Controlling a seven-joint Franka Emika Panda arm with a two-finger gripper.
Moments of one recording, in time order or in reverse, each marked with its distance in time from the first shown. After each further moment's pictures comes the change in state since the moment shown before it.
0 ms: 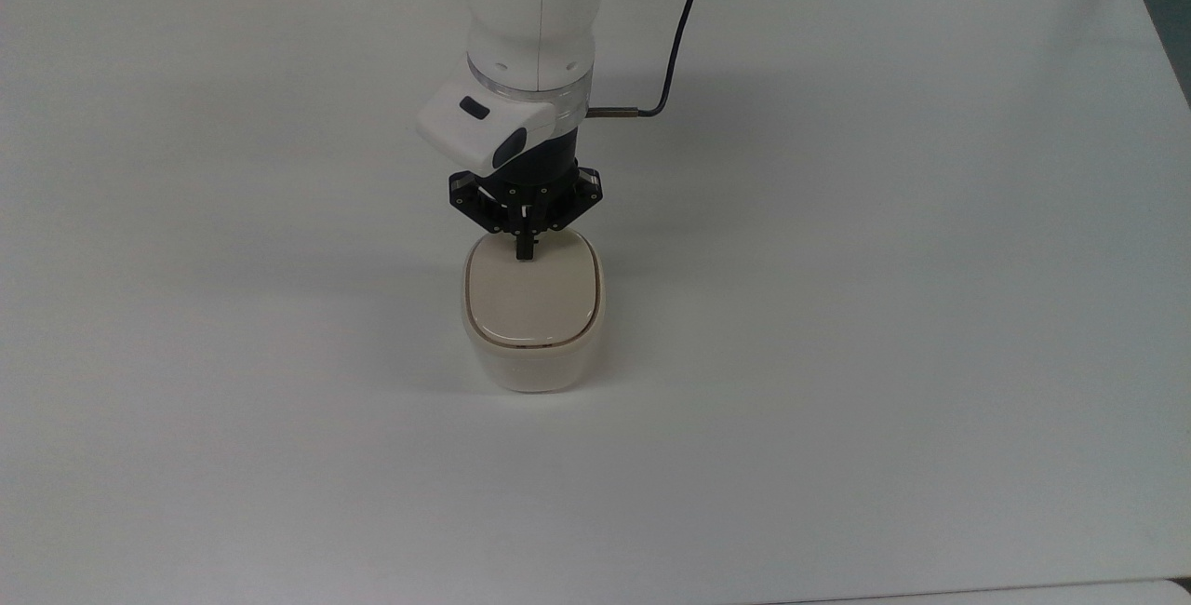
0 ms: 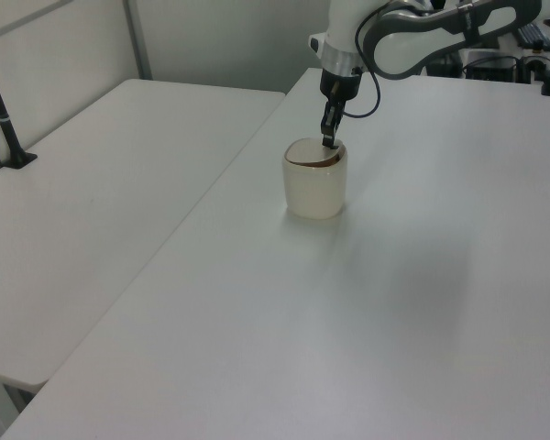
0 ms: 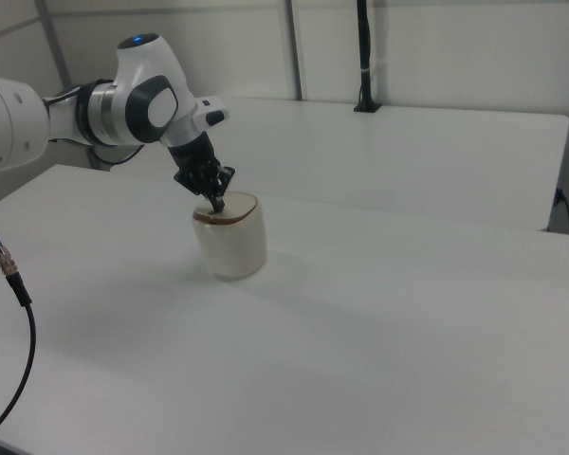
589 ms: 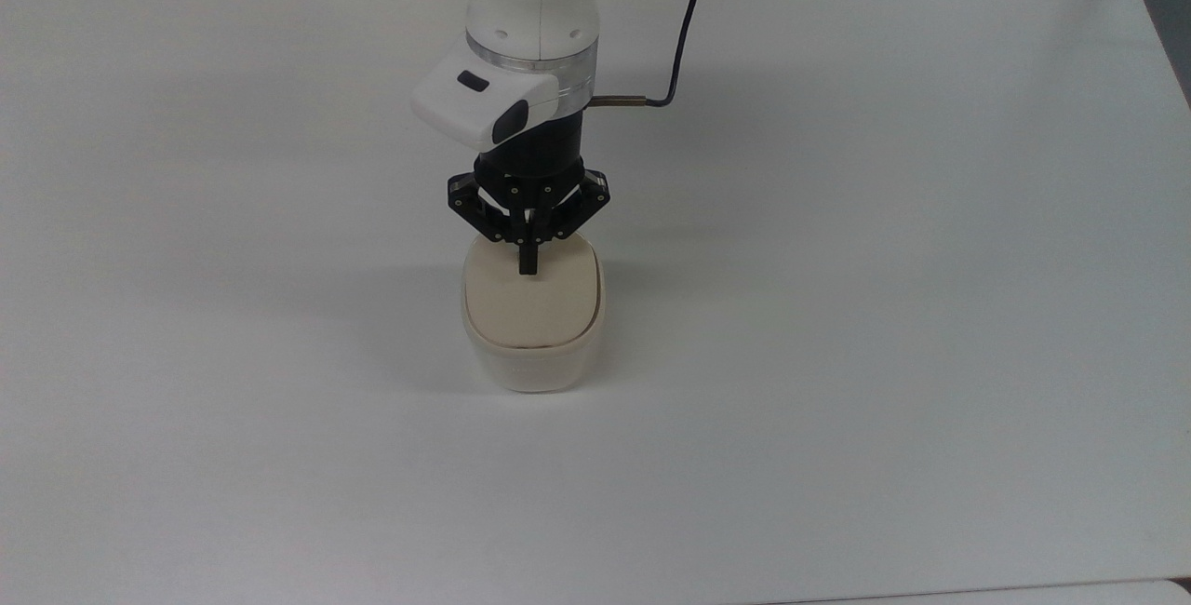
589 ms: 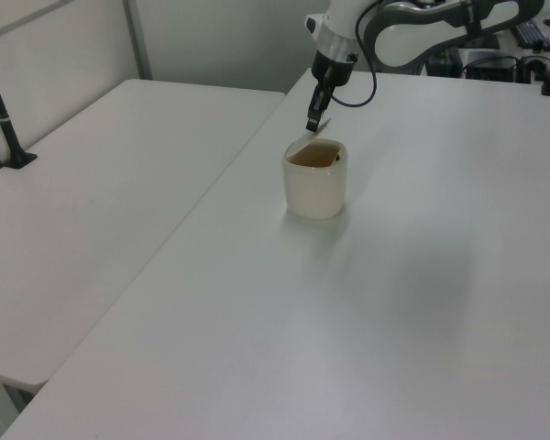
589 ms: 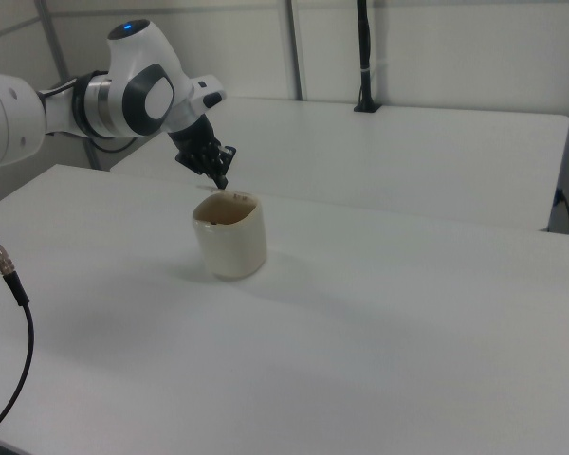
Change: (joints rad) arm -0.001 -0.010 0.002 0.021 0.000 0.099 0.000
